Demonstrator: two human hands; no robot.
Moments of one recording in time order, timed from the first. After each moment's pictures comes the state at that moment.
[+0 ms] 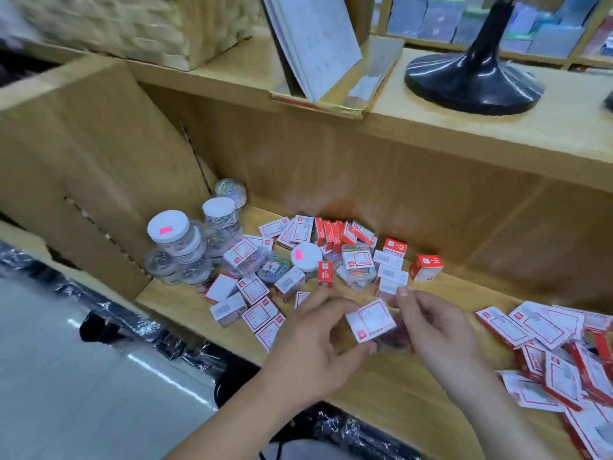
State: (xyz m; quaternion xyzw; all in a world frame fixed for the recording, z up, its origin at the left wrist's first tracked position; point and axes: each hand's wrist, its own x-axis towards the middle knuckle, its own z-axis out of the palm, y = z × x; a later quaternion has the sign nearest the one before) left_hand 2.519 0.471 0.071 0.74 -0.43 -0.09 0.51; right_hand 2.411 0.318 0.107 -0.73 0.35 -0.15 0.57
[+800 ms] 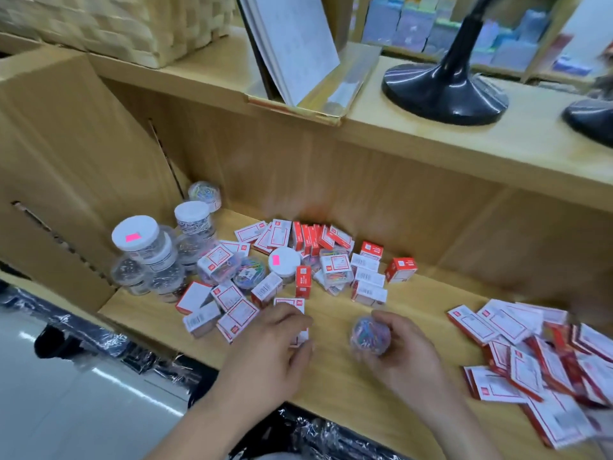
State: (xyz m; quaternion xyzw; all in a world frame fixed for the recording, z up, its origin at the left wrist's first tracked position) left_hand 2.541 0.500 0.053 0.83 -0.44 -0.04 0.34; right_hand 2.390 0.313 0.041 -0.82 0.34 -0.12 0.44
